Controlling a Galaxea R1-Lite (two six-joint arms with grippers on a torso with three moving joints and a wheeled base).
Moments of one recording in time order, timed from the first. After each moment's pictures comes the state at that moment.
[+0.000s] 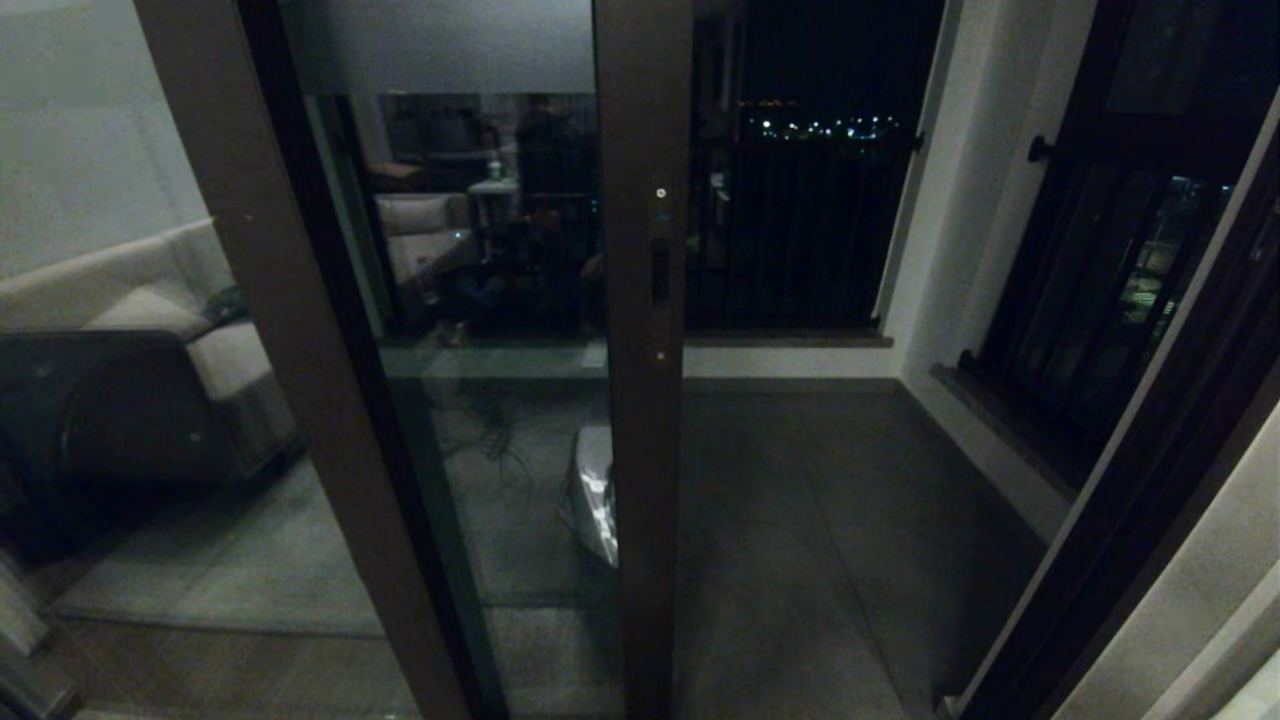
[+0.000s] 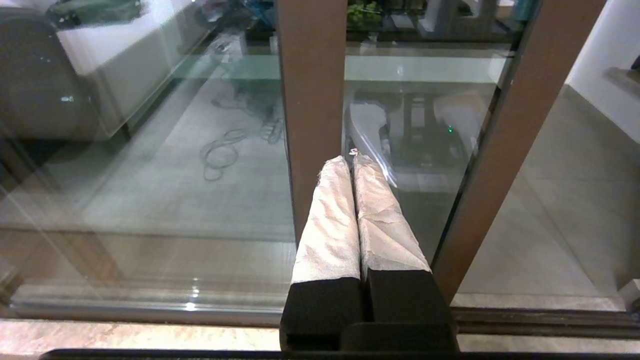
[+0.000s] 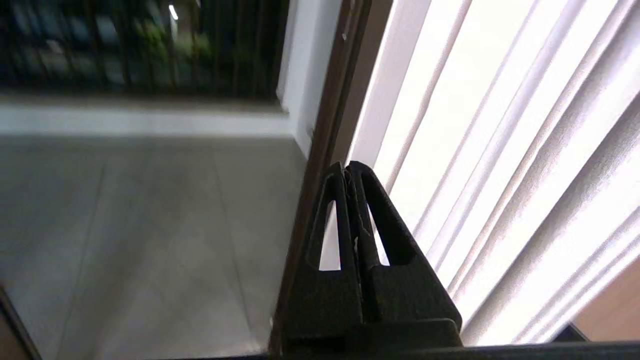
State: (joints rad) left arm 0.00 0.00 -0.02 0.04 0.00 0.01; right arm -0.02 0.34 -0.92 0.48 -0.29 -0.27
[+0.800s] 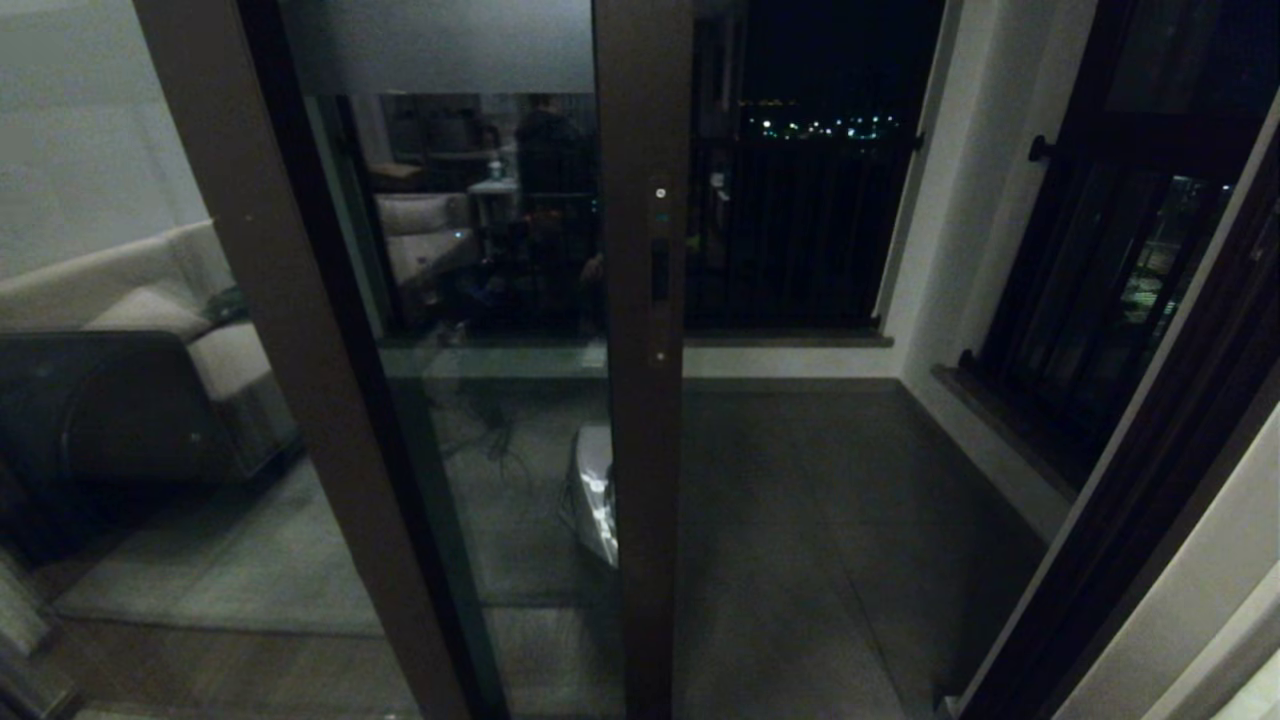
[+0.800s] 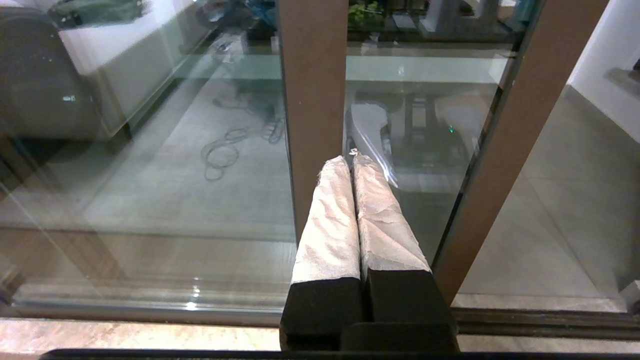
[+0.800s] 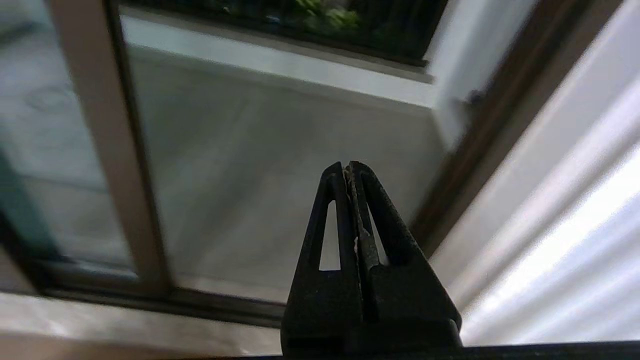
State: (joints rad) left arm 0.00 0.00 -0.02 0.04 0.00 0.01; right arm -0.01 0.00 -0.12 0.14 0.09 -0.22
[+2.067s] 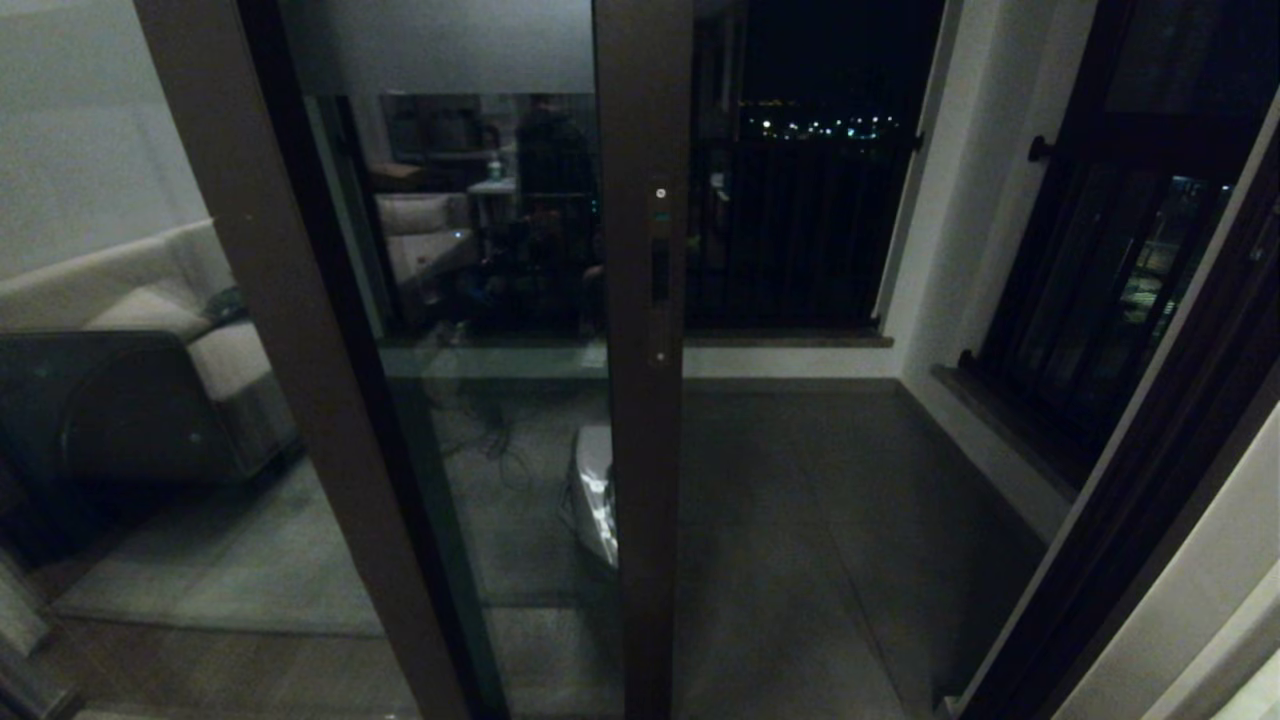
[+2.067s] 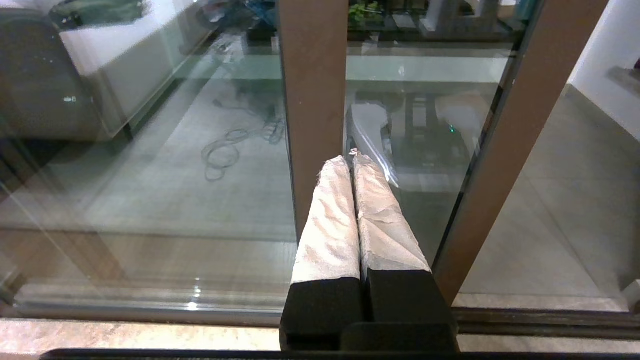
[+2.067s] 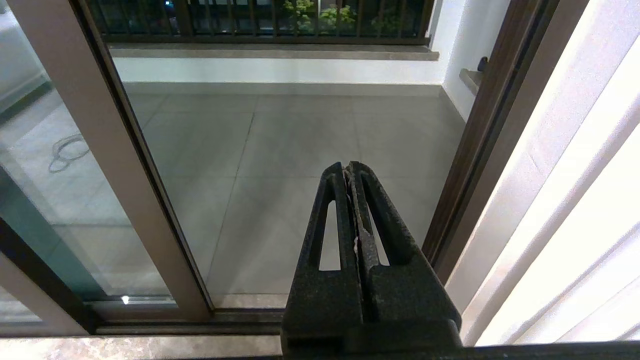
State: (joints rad) left arm 0.00 0.00 -0.02 0.04 0.00 0.02; right arm 0.00 0.00 -0.02 0.07 0.02 -0.05
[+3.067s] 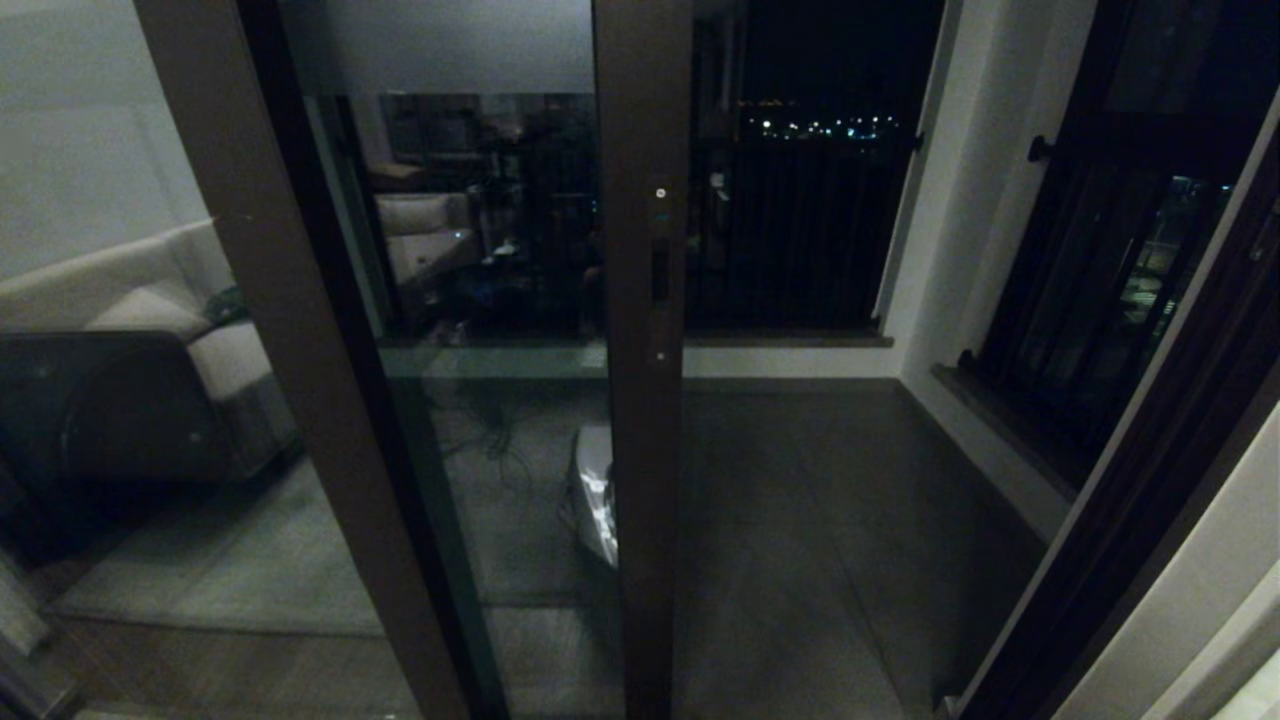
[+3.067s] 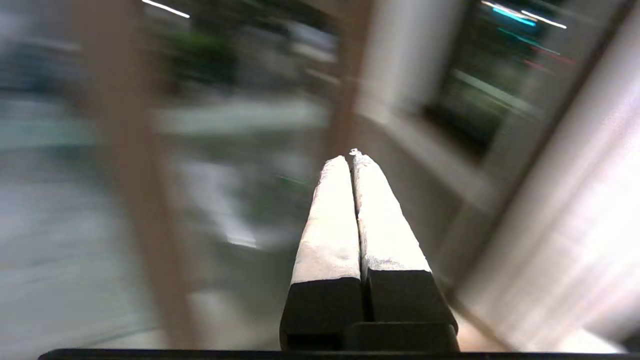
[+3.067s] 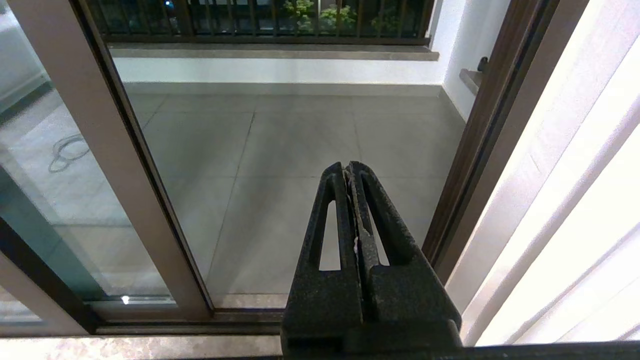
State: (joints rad) left arm 0.00 0.50 -0.59 0.01 -0.47 -0.16; right arm 0.00 0.00 -0.02 0.07 0.02 -0.05
